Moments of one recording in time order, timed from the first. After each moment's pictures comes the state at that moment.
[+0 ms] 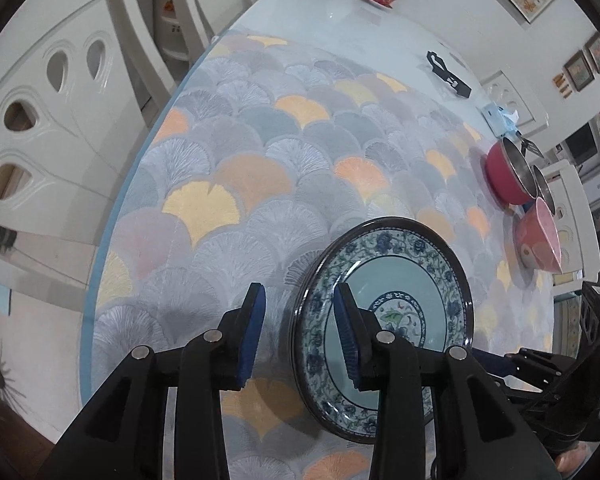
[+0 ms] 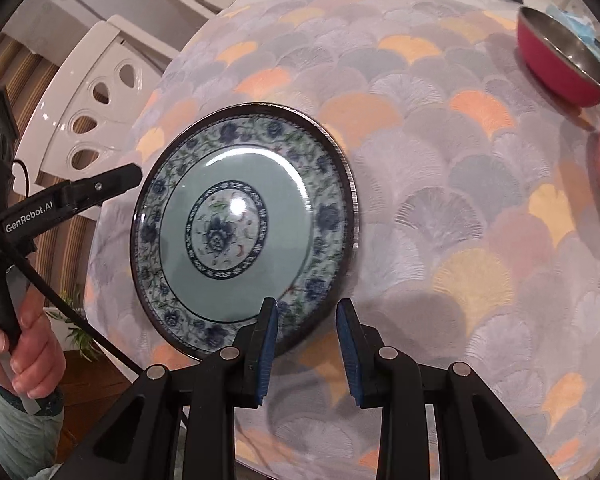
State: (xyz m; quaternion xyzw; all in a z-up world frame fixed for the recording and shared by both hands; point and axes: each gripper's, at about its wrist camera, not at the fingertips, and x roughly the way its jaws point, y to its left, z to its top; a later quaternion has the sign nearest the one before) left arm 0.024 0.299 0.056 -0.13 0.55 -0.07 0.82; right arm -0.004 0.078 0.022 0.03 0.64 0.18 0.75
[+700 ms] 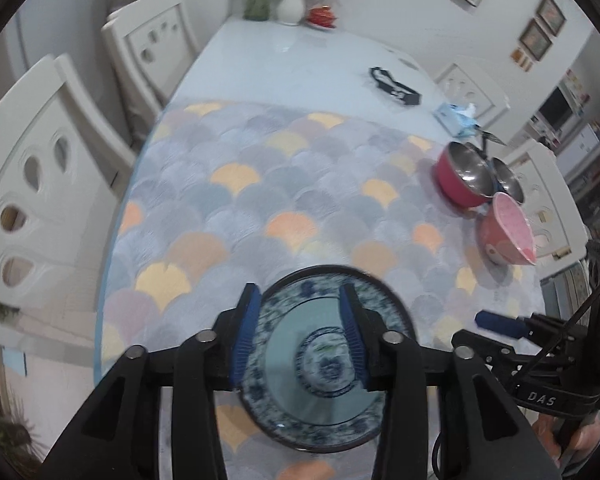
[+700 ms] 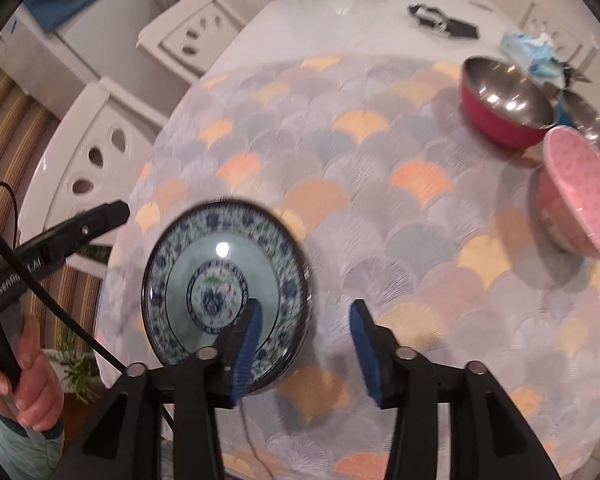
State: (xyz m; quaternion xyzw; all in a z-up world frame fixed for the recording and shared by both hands) left arm 0.034 0.249 0.119 -0.06 0.51 -0.13 0.85; right arm 0.006 0.041 0.091 0.06 0.56 0.12 0.81
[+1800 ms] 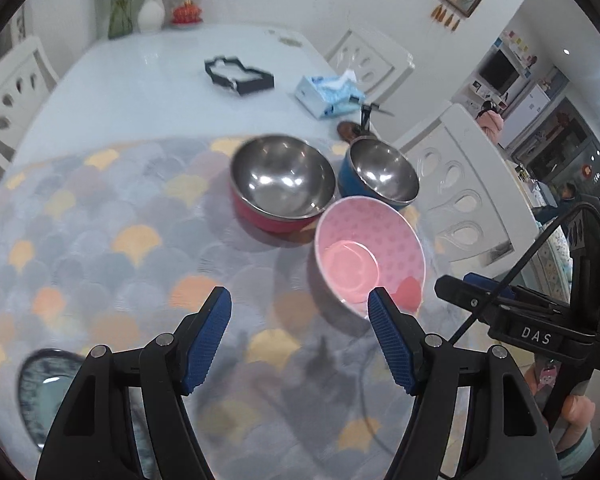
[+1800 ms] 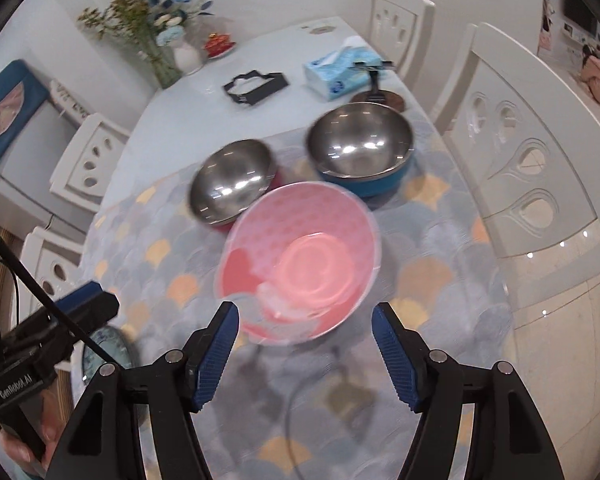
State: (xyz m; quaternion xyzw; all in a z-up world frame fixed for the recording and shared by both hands) left arm 0.074 -0.013 0.136 -0.05 0.51 -0.23 0.83; right arm 0.037 -0.237 0.117 0.16 0.53 0.00 0.83
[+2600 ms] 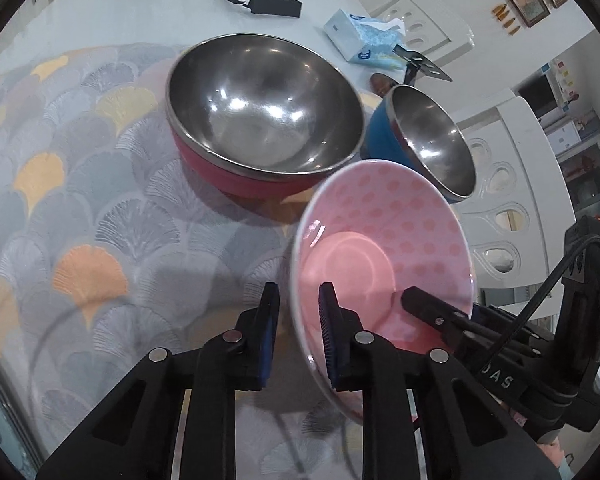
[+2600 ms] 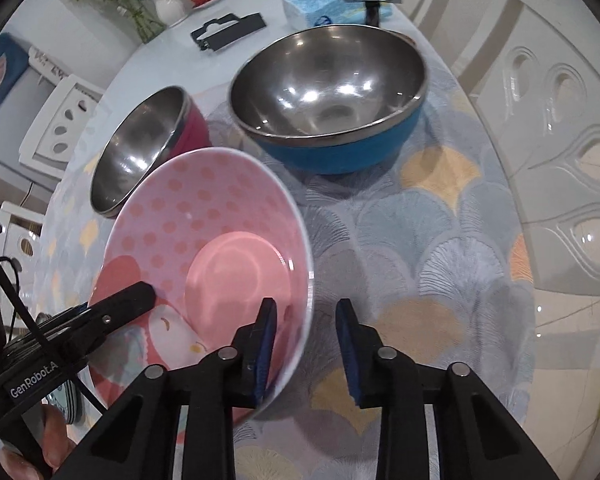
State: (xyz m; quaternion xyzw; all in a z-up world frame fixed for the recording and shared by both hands) left arm 0.112 -0.072 0.044 -0.12 0.58 -0.18 0.79; right arm 0.094 -0.264 0.028 0.12 0.58 0.05 0.80
